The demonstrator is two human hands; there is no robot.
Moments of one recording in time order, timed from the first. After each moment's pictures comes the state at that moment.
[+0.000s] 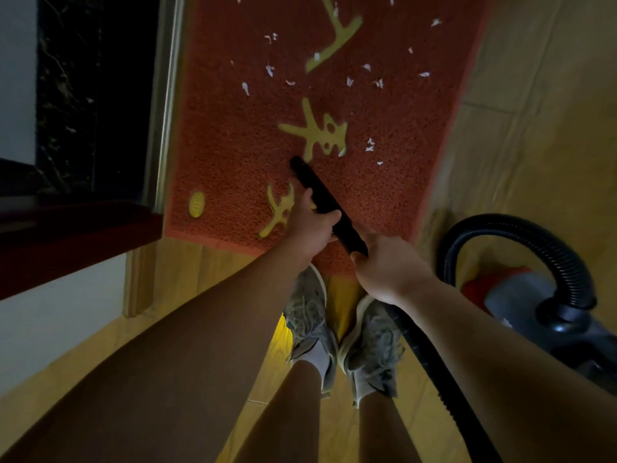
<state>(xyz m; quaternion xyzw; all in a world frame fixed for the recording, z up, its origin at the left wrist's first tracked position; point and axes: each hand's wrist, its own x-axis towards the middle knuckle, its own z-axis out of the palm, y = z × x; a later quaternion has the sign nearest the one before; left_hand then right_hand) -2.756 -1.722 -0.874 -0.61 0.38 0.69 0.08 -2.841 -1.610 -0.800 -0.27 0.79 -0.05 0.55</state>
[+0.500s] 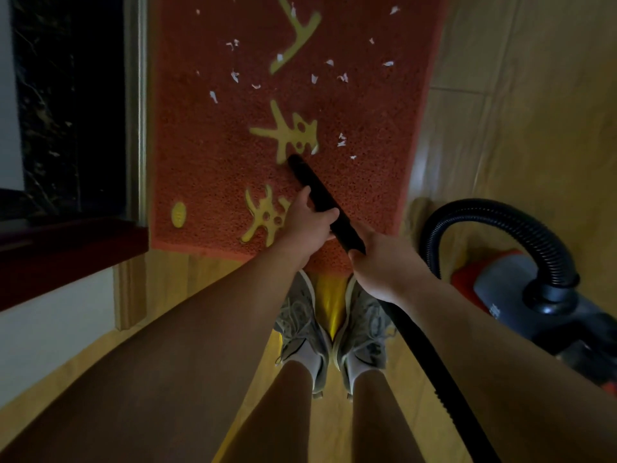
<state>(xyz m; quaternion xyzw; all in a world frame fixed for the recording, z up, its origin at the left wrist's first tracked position) -2.790 -1.692 -0.866 -0.61 0.41 0.67 0.11 -2.862 -1.570 -0.808 -0.23 0.80 -0.08 0.55</state>
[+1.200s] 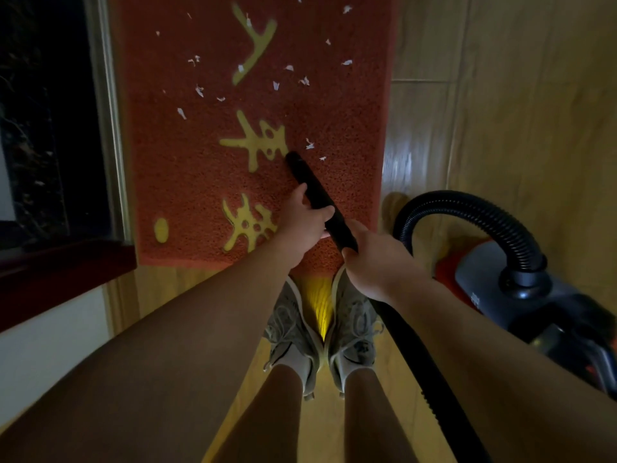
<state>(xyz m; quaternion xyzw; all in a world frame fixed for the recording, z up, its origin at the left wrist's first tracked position) -2.831 -1.667 -0.859 -0.59 0.45 0.65 0.15 -2.887 -1.540 -0.802 -0.22 0.81 -0.11 0.54</state>
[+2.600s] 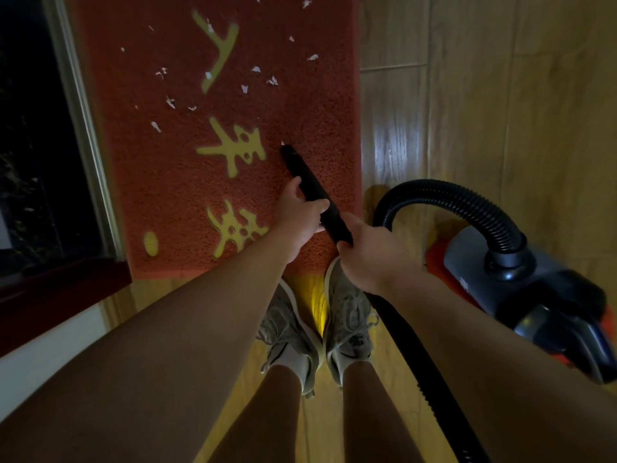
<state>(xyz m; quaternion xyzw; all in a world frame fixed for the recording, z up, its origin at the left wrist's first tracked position) -2.859 -1.648 -0.854 -0.58 0.47 0.64 0.17 -2.901 -1.516 -0.808 -0.18 0.81 -0.17 0.53</state>
